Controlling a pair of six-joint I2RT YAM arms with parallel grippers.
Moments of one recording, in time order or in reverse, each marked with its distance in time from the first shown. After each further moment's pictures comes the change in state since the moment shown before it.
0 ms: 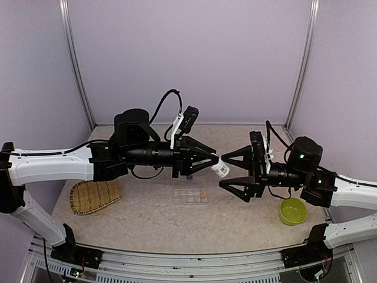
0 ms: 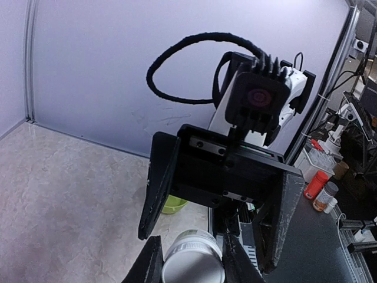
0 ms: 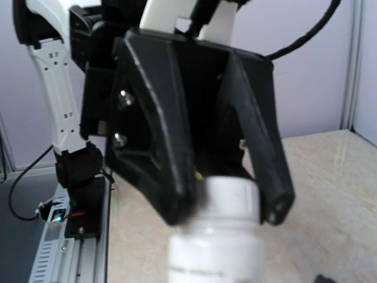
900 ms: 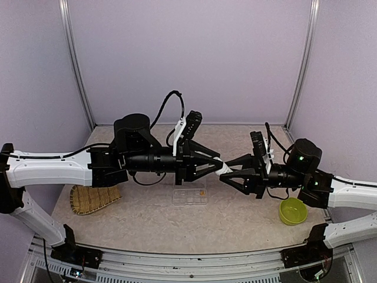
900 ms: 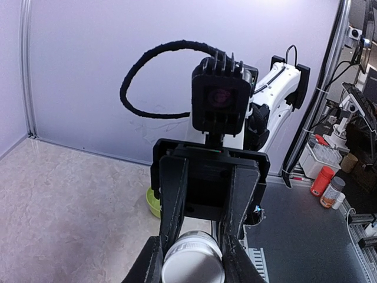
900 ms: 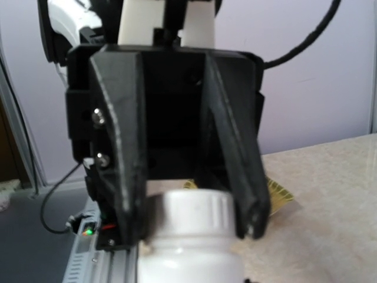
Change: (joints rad) left arm -0.071 -0.016 -0.024 0.046 -0.063 0.064; right arm -0.006 0.014 -0.041 0.113 -0.080 0.105
